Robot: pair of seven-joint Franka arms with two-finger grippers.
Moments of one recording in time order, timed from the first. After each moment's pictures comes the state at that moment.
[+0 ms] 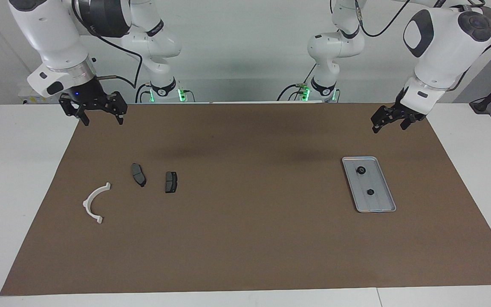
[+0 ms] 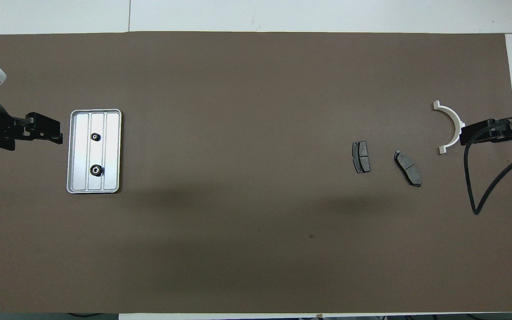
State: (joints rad) left arm 0.03 0.03 -0.10 -1.64 -0.01 1.61 -0.12; right arm -0.04 -0.03 0.02 -1.67 -0.03 1.63 -0.05
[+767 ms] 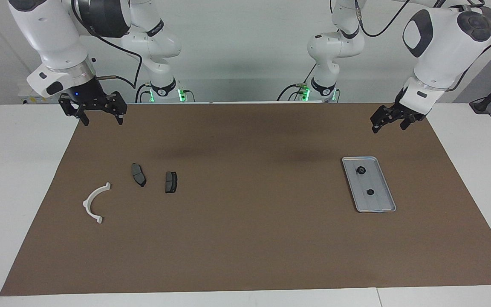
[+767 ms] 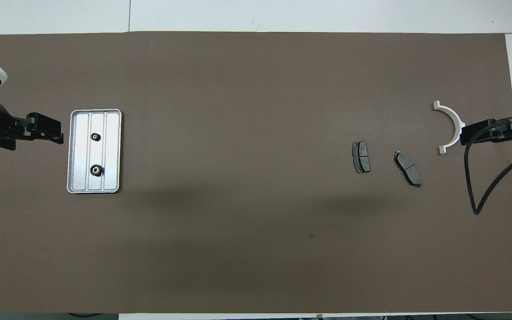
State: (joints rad) left arm 0.03 0.03 -0.10 -1.64 -0.01 1.62 -0.11; right arm -0.04 -0.03 0.02 -1.67 -0.03 1.63 -0.05
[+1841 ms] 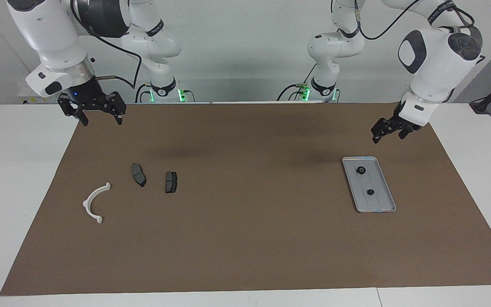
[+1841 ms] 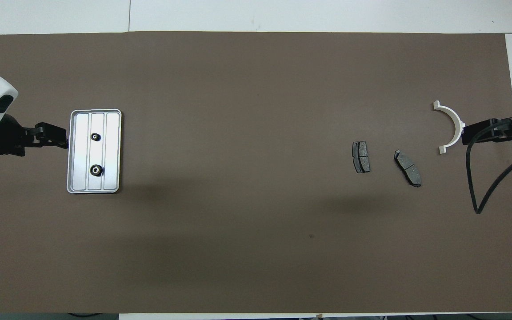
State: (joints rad) left arm 0.06 0.00 -0.07 -1.86 -0.01 1.84 -0.11; right arm -0.04 -0.03 0.02 -1.67 -0.03 1.63 -0.05
